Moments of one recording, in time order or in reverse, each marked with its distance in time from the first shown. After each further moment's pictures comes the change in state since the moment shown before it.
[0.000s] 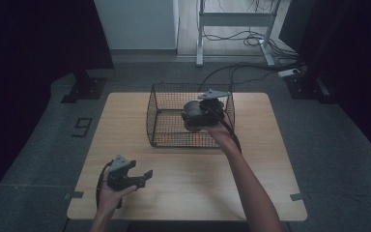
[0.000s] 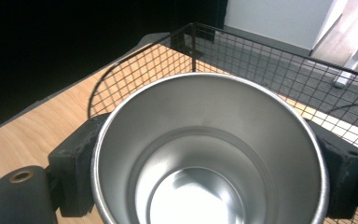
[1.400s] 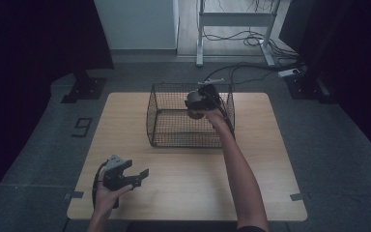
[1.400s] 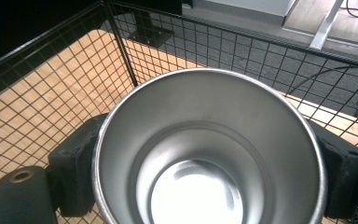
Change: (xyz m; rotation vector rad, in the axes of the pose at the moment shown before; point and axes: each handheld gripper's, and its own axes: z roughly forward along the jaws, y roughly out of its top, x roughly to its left) left arm 0.010 -0.002 -0.006 -0.014 0.009 -0.024; right arm -0.061 0.006 0.078 0.093 -0.103 0.099
